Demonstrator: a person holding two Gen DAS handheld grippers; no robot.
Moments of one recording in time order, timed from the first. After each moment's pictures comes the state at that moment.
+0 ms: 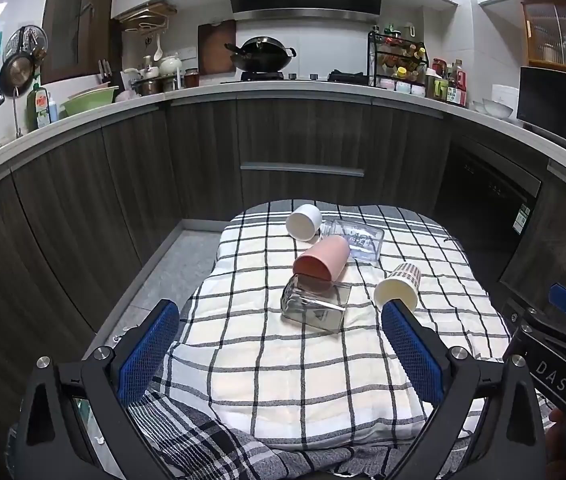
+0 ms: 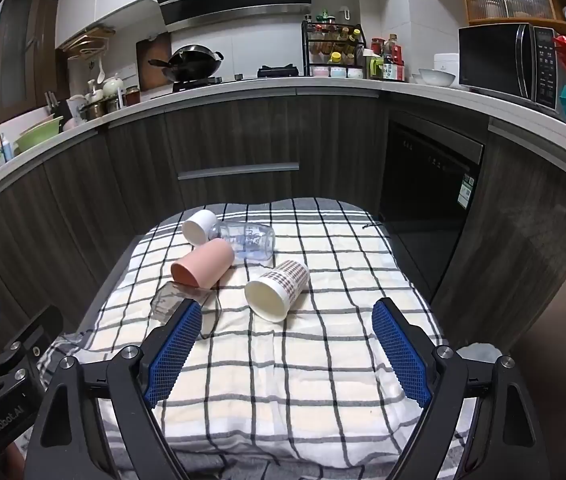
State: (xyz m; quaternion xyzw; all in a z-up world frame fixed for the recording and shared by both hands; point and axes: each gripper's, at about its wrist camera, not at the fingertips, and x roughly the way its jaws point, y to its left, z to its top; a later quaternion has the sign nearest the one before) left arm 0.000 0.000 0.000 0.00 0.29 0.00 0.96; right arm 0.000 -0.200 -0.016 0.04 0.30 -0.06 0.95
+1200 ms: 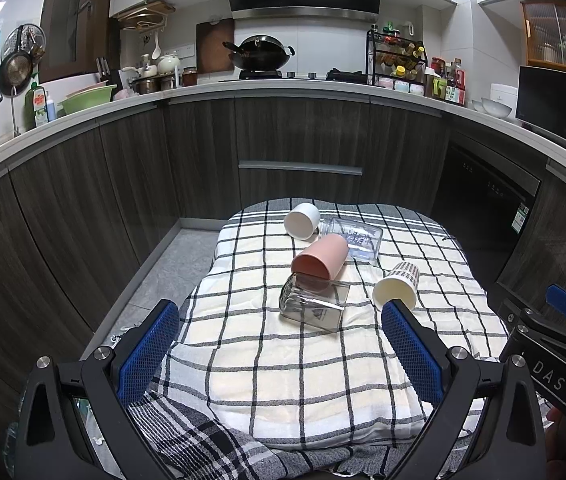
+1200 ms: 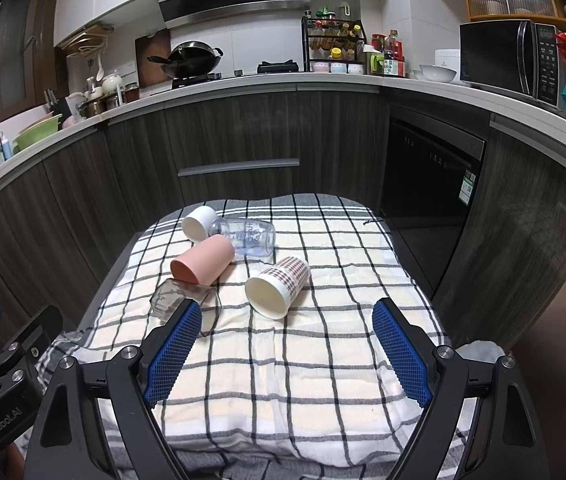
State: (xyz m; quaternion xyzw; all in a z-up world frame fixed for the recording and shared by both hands) left arm 0.001 -0.003 -0.004 -0.01 0.30 0.00 0.96; right arm 0.002 -0.200 -0.018 0.04 0.31 -0.06 0.95
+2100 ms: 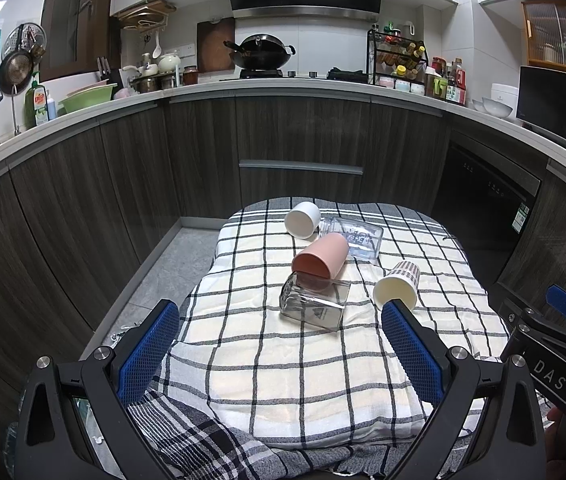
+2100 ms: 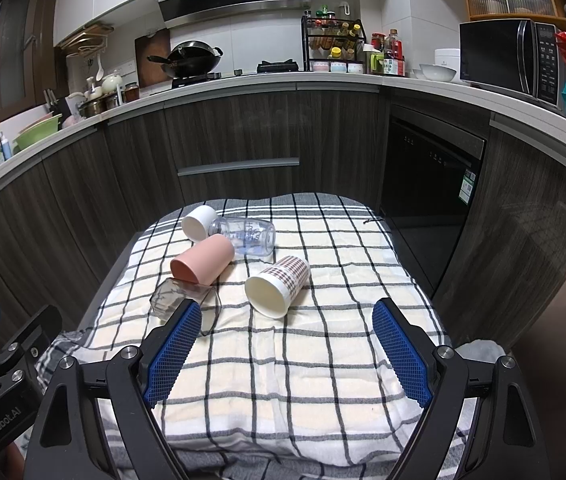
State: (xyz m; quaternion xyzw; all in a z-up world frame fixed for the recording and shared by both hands) left arm 0.004 -0.003 -0.006 -0.01 0.30 0.00 0.96; right arm 0.001 -0.200 -0.017 0.04 0.31 -0.06 0.95
